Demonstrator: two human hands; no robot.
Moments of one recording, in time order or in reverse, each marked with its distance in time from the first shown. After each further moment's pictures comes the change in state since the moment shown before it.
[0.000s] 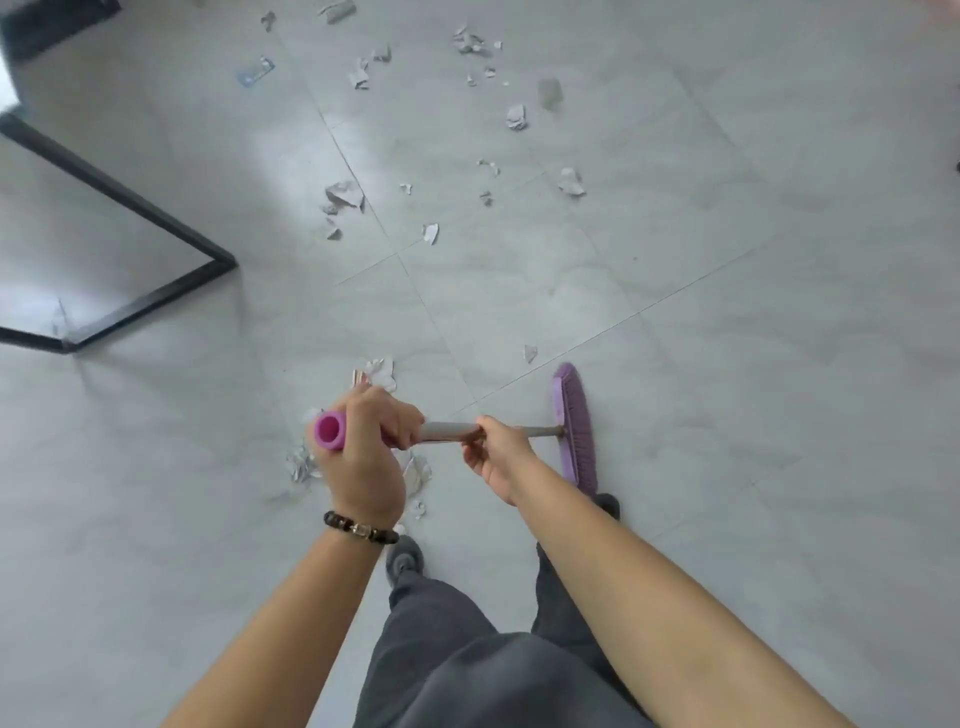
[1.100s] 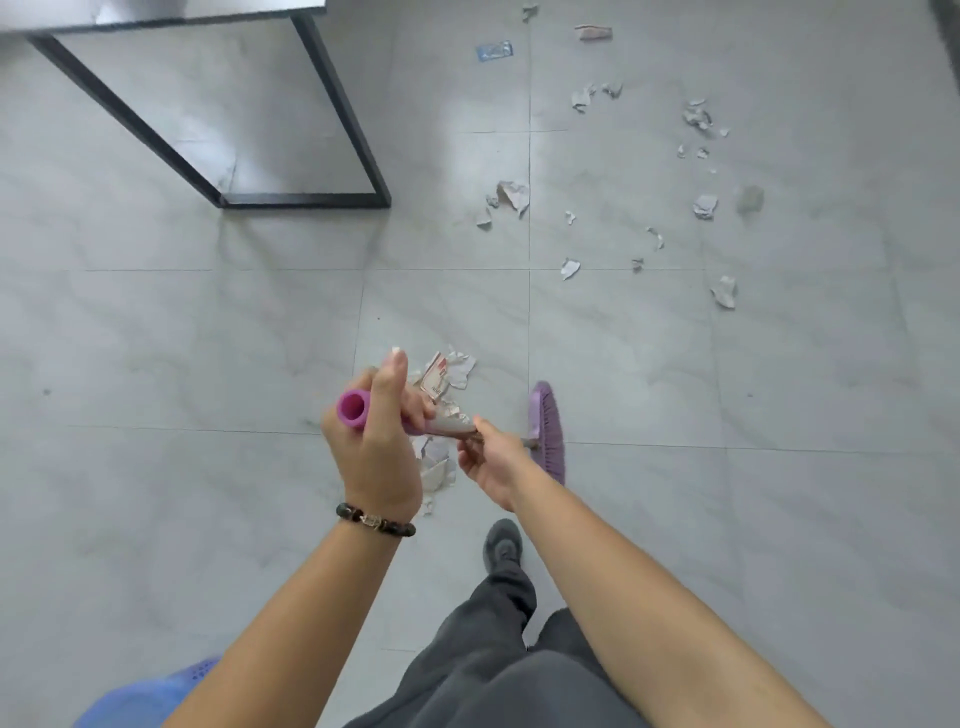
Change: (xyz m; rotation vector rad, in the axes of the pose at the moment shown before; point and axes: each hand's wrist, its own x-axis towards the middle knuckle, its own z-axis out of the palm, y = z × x) left_hand 0.043 0.039 -0.073 -0.101 0.538 0.085; right_hand 0.027 0.021 0.126 -0.497 -0.193 0.090
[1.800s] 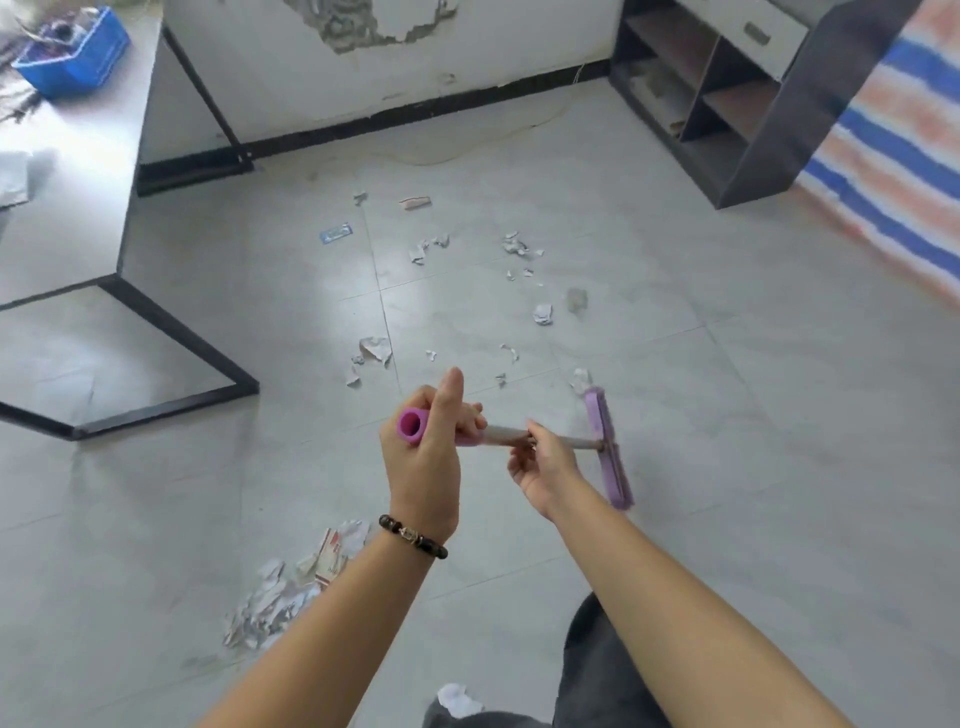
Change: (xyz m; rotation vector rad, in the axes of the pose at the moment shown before) left_hand -0.031 -0.024 0.355 0.019 -0.468 -0.006; right_hand -0.064 -0.312 -0.235 0.447 0.152 -0.319
